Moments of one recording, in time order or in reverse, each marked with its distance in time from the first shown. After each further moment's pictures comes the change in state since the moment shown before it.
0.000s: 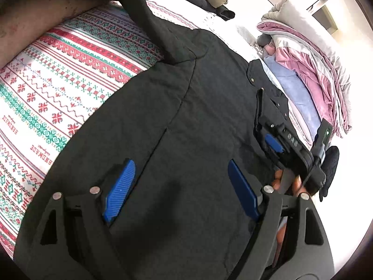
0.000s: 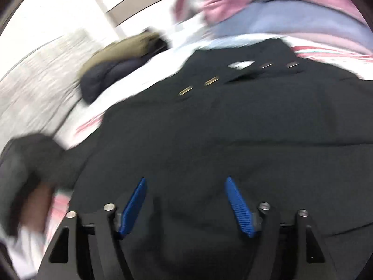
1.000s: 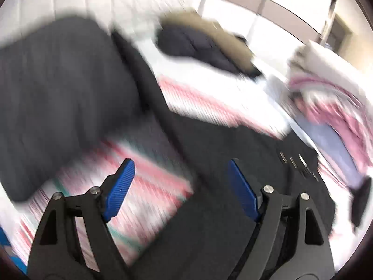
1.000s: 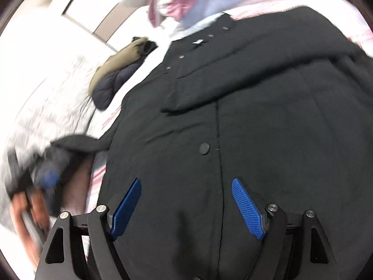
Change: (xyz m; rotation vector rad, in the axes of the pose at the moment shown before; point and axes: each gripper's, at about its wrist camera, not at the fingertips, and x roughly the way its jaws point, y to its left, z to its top) left arm -0.083 -0.022 0.144 0.064 -0.358 0.363; right arm -0.121 -0.035 -0.102 0.238 0.020 0.084
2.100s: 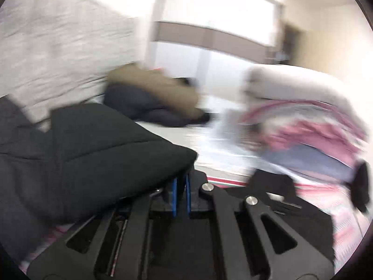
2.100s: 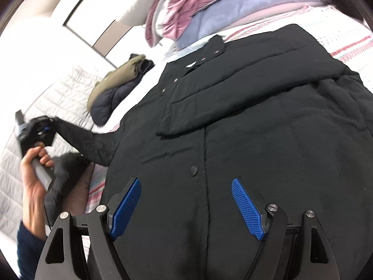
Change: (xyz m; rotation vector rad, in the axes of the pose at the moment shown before) left arm -0.007 -0.123 0.029 0.222 -0.267 -0.336; right arm -0.042 -0.021 -0.002 0.055 -0.114 -0.016
